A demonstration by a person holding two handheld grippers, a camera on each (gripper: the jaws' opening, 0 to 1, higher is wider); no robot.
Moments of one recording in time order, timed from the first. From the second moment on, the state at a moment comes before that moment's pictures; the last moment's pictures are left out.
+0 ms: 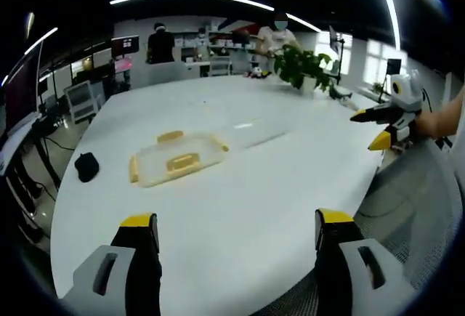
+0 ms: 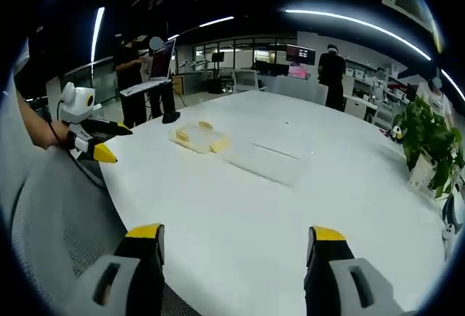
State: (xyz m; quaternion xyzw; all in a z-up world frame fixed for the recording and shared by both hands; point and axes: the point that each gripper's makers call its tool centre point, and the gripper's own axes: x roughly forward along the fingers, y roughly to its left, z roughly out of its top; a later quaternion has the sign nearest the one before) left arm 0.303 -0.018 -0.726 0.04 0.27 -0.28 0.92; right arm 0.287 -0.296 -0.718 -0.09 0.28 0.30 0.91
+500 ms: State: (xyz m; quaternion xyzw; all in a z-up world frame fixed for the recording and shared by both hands) left arm 0.302 -0.019 -0.727 0.05 0.27 -0.28 0.92; right arm 0.287 -0.298 -0.717 -0.09 0.28 0.29 0.91
